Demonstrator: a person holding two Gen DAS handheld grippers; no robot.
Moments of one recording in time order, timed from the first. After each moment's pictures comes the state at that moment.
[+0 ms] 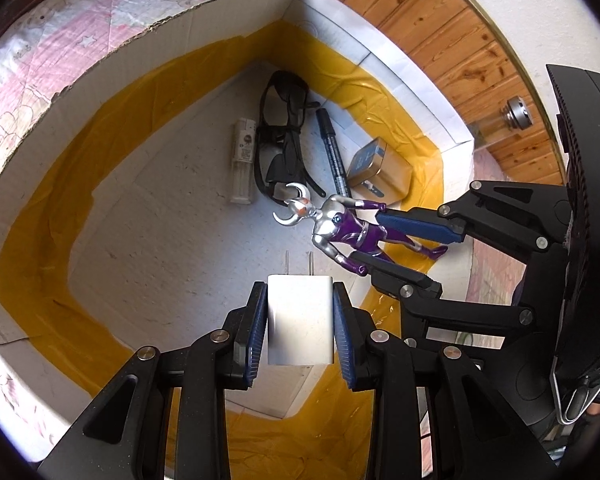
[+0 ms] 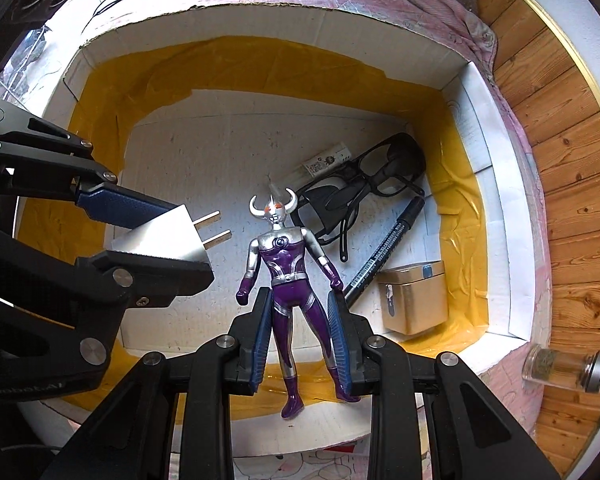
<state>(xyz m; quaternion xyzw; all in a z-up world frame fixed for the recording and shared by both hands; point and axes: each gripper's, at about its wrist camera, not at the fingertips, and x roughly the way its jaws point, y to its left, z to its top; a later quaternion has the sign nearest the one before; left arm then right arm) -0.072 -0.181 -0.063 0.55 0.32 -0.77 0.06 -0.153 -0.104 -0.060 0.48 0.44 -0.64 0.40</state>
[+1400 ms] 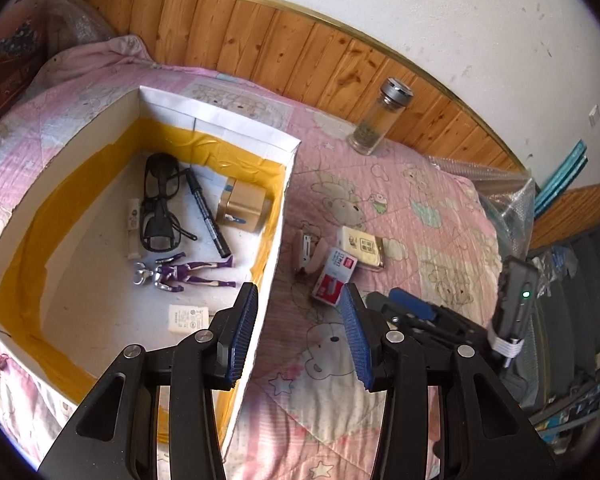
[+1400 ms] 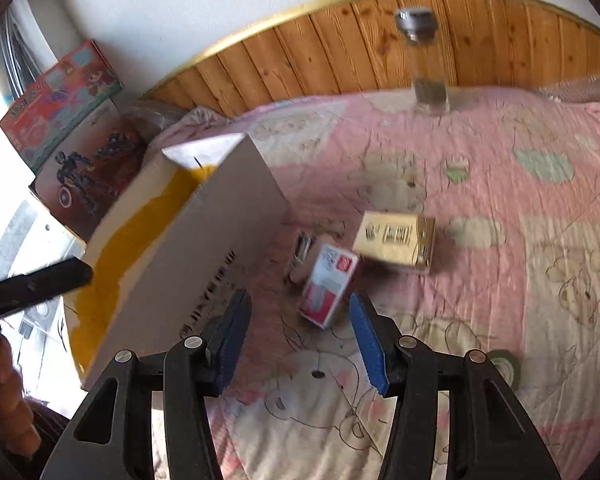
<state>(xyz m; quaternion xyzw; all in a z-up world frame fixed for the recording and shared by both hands) -0.057 -0.076 0.017 0.45 0.20 -0.87 -0.03 -0.113 0.150 -0.060 0.46 -0.10 -0.86 0.20</state>
